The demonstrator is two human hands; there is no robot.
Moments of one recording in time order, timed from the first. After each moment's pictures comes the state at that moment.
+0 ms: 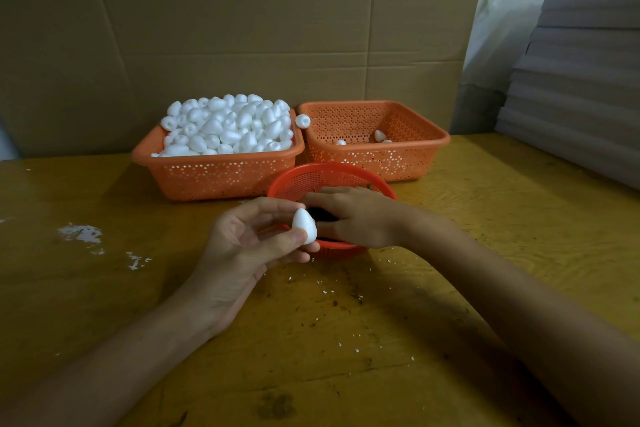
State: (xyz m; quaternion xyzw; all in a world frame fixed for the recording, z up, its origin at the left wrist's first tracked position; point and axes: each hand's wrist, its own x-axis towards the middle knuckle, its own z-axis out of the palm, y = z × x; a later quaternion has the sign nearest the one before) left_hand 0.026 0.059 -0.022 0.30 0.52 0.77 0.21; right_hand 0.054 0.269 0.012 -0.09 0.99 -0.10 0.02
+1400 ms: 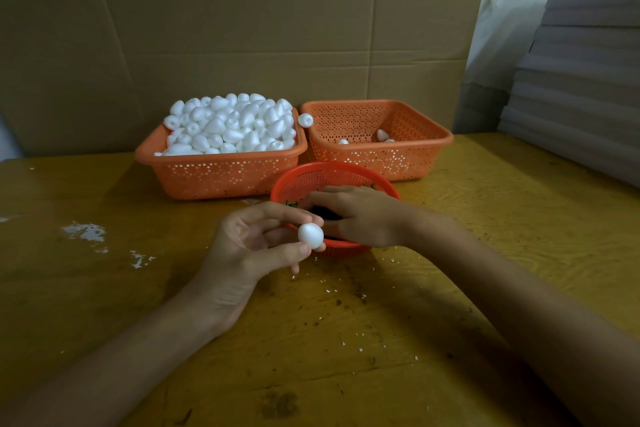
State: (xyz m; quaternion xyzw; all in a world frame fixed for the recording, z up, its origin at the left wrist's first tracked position) left_hand 0.011 0.055 -0.038 0.38 0.57 0.70 0.18; right_hand 0.056 0.267 0.013 -0.08 0.99 -0.11 0.02
